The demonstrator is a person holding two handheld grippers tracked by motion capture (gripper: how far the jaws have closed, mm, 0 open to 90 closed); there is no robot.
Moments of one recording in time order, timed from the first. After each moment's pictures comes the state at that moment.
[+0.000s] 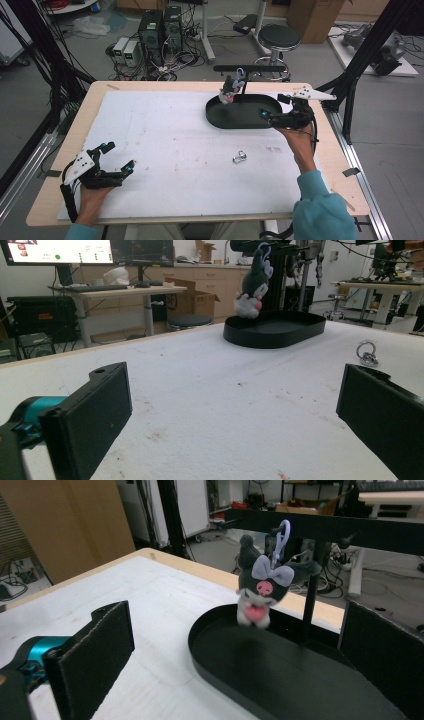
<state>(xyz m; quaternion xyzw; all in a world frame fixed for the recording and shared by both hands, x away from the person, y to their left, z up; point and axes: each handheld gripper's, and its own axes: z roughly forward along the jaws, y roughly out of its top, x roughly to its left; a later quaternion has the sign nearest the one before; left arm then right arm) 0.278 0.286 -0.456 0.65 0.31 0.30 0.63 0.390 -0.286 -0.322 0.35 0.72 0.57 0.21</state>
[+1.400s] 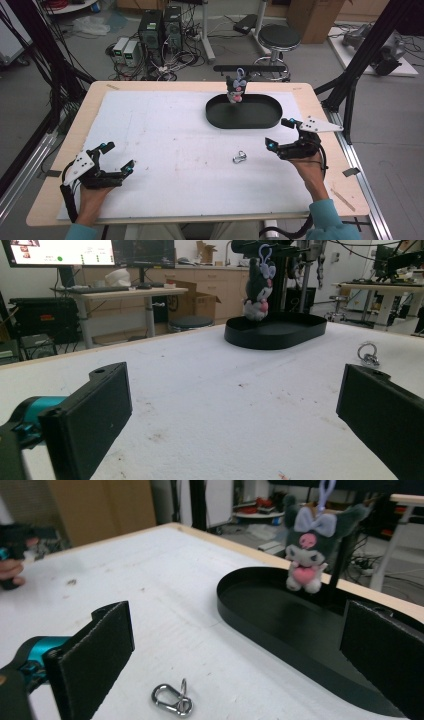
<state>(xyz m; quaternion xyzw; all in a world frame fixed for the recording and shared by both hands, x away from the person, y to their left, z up) 0.277 0.286 -0.456 0.64 0.31 0.30 0.64 0.343 -0.305 -0.365 0.29 0.75 0.56 0.19</state>
